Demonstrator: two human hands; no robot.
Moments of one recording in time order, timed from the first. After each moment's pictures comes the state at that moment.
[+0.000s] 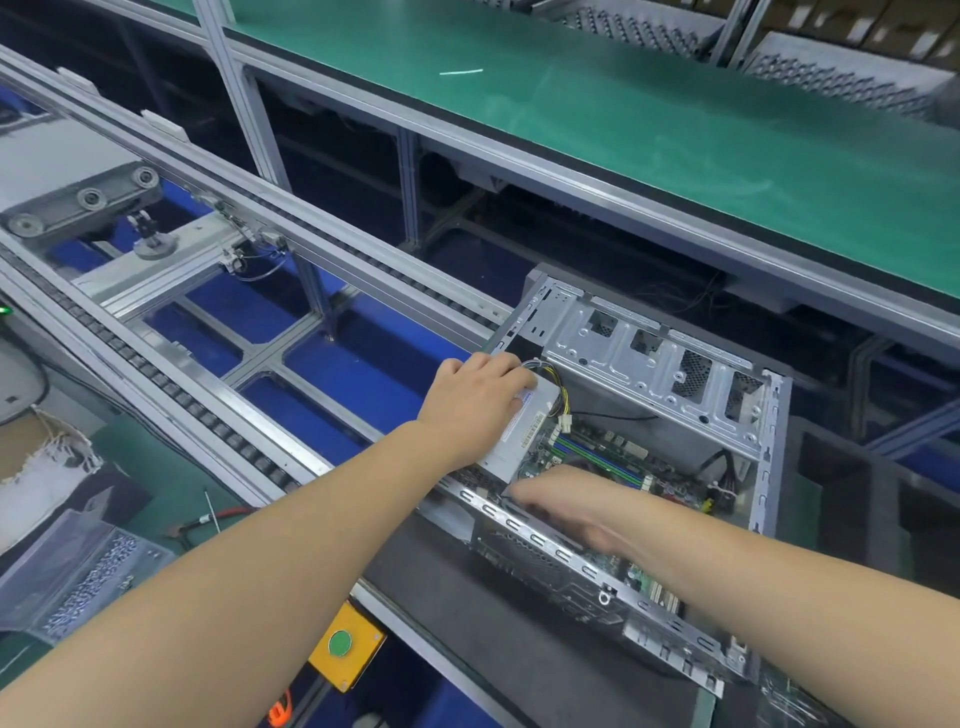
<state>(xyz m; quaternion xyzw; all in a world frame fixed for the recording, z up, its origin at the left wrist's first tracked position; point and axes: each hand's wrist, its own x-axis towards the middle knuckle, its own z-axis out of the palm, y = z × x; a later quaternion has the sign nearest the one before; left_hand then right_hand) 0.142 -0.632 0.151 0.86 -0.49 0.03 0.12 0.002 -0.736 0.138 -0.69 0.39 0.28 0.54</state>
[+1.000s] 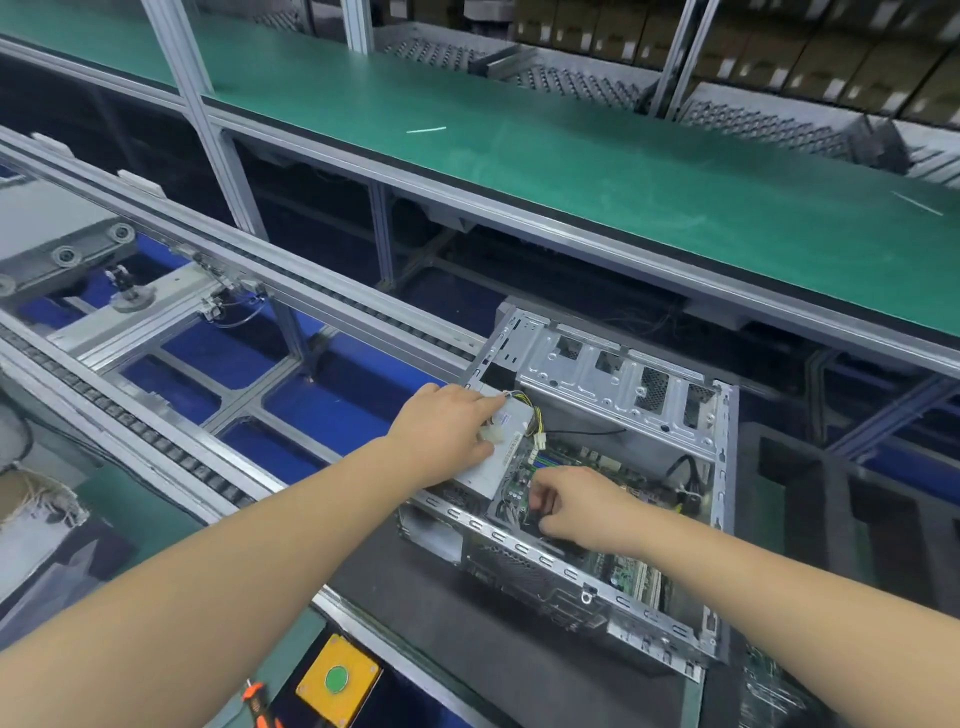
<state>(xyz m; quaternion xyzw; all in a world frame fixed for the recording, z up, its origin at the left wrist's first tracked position) 0.144 -0.617 0.187 0.84 -0.54 -0.01 0.01 -0.032 -0.769 0.156 -0.93 0.16 0.18 0.28</state>
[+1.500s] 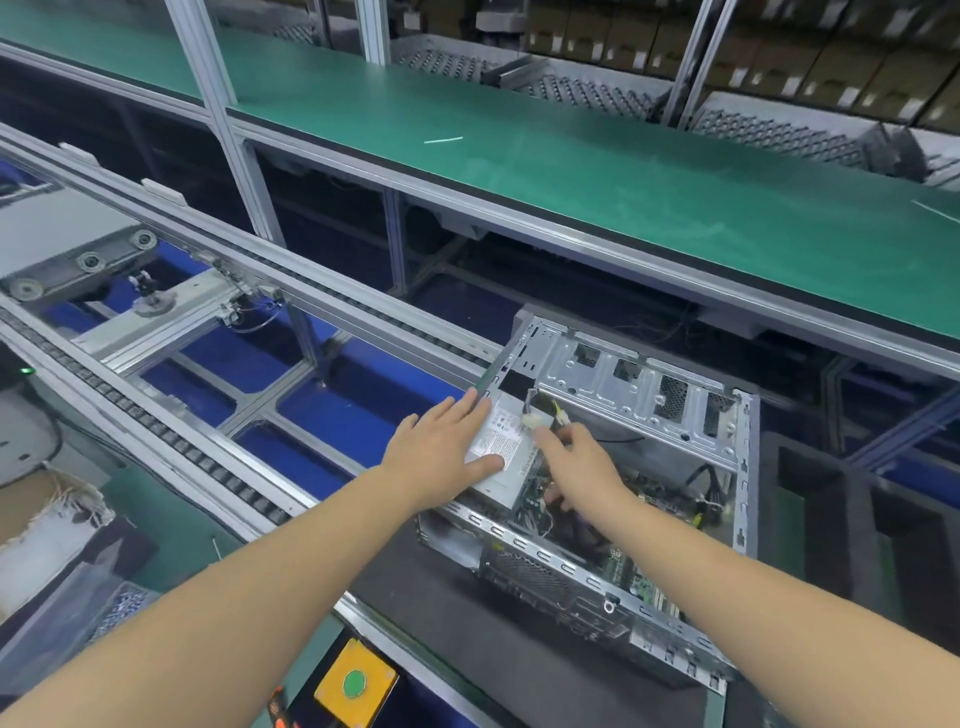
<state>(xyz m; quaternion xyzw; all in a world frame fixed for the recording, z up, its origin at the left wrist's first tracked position) 0.152 -0.583 0.158 0.88 -0.46 -0.11 0.06 0.013 -0.753 0.146 -0.79 0.39 -0.02 0.48</state>
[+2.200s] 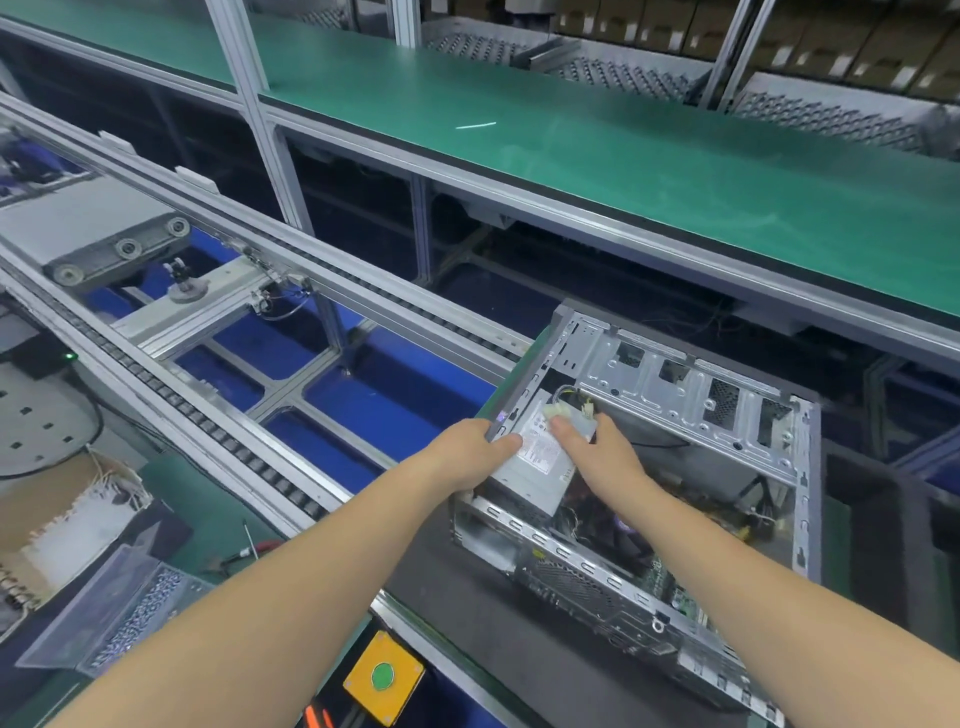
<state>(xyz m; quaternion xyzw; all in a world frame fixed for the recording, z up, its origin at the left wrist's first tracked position) 0.159 -0.586 0.159 0.87 -0.26 -0.34 0.27 0.038 -0.759 0.125 -0.78 0.36 -0.07 0.51</state>
